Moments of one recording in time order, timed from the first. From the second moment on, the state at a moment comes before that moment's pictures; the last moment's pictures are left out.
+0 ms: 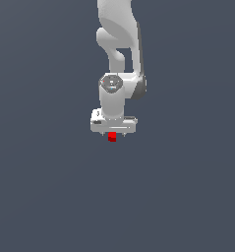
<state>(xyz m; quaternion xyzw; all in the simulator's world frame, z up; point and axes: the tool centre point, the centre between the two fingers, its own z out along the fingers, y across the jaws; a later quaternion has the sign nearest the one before) -0.052 -0.017 0.097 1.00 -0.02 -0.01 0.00</state>
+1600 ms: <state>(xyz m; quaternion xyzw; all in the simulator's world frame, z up) -0.092 -0.026 0.021 1.00 -0.02 0.00 0.00</state>
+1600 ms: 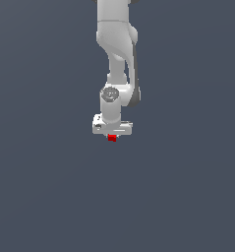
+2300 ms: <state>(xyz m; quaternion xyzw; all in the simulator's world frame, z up) -0.093 -0.026 0.080 1.00 -0.02 0.00 0.00</state>
